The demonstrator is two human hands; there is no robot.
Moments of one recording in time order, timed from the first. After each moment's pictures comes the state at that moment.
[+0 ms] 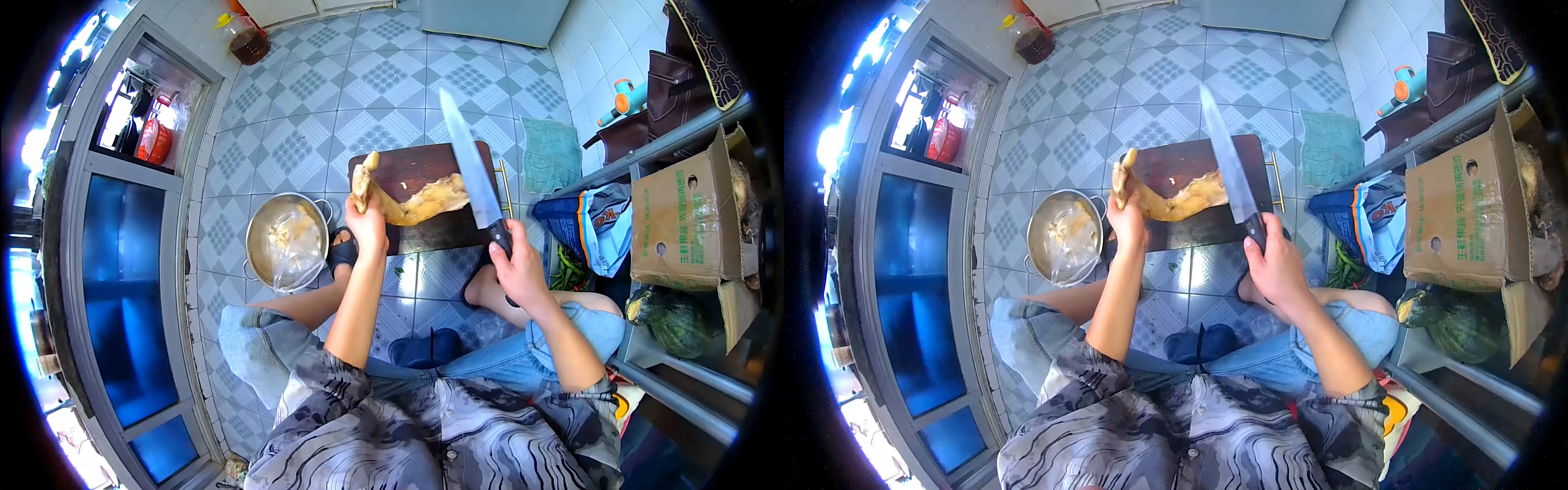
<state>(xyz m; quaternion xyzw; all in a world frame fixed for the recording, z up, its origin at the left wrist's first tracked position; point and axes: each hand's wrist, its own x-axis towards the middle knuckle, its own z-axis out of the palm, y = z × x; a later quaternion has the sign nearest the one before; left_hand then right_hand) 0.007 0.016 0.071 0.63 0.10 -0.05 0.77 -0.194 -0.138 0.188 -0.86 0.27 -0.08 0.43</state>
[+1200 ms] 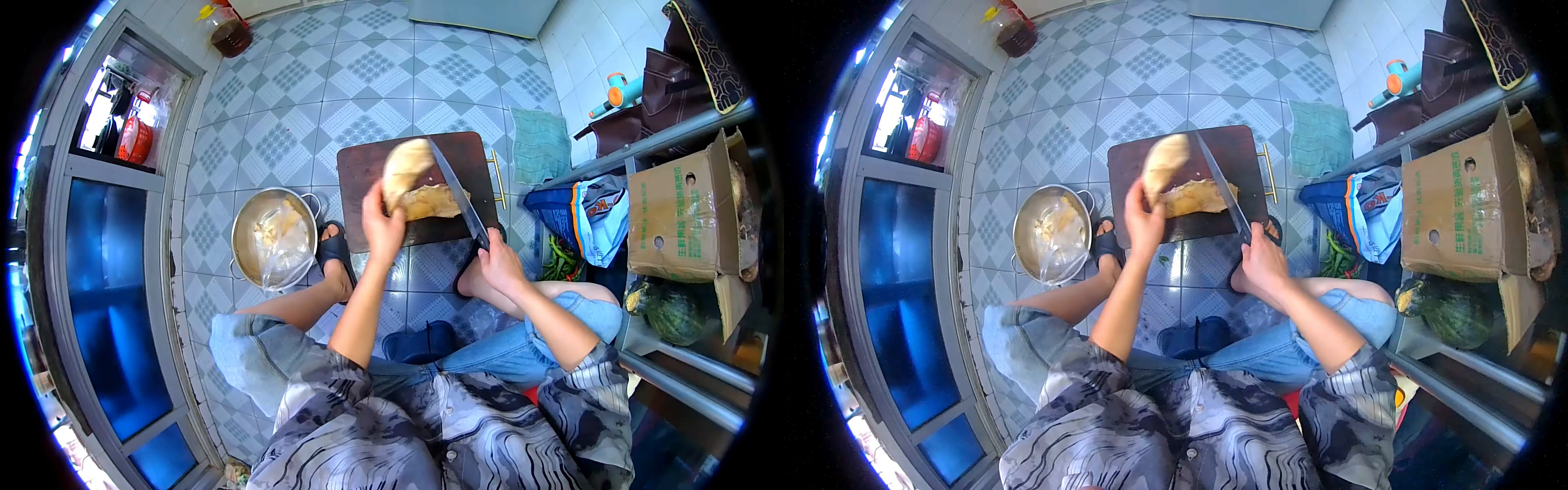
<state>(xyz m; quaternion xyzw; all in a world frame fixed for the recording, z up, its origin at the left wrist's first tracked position) -0.019 0.012 0.057 0.79 -0.15 -0.02 0.59 -0.200 -0.137 0.105 -0.90 0.31 0.08 0.31</state>
